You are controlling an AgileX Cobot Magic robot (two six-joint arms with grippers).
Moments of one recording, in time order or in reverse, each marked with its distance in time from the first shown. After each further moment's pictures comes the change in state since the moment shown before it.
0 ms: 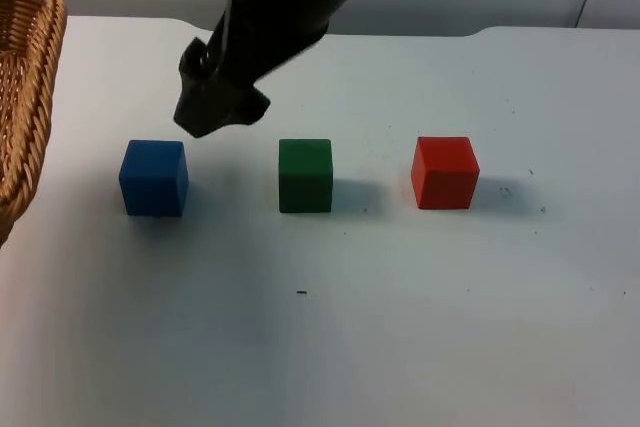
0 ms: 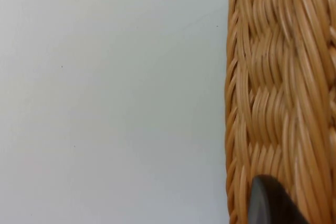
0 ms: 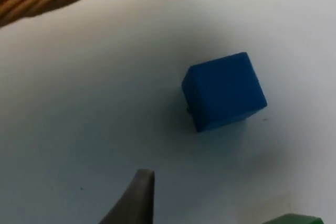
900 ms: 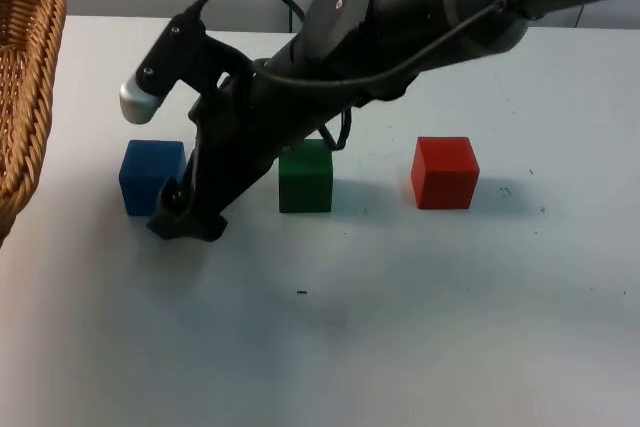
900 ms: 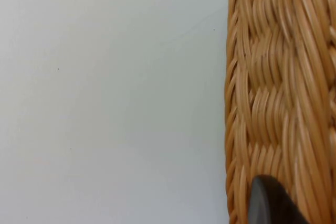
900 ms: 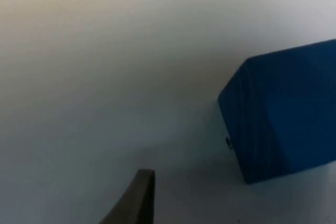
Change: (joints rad) right arm 0.004 0.282 0.000 0.440 -0.273 -0.464; left arm 0.000 0.000 0.000 -0.012 0.000 0.000
